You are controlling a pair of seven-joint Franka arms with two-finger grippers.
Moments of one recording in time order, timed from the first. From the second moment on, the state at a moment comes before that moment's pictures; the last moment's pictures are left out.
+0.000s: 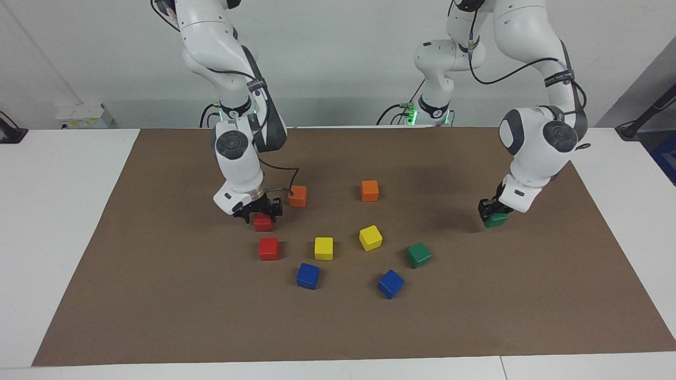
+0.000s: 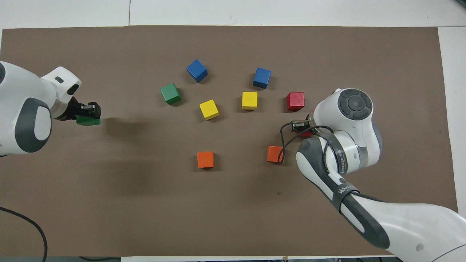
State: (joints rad) left arm 0.03 0.21 -0.02 -1.95 0.03 2.15 -0.05; right arm 0.23 0.26 0.03 -2.08 0.00 2.33 0.26
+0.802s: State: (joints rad) left arm 0.07 0.29 -0.03 -1.96 0.03 2.21 0.03; right arm 0.06 0.22 0.02 -1.95 0.00 2.22 0.06
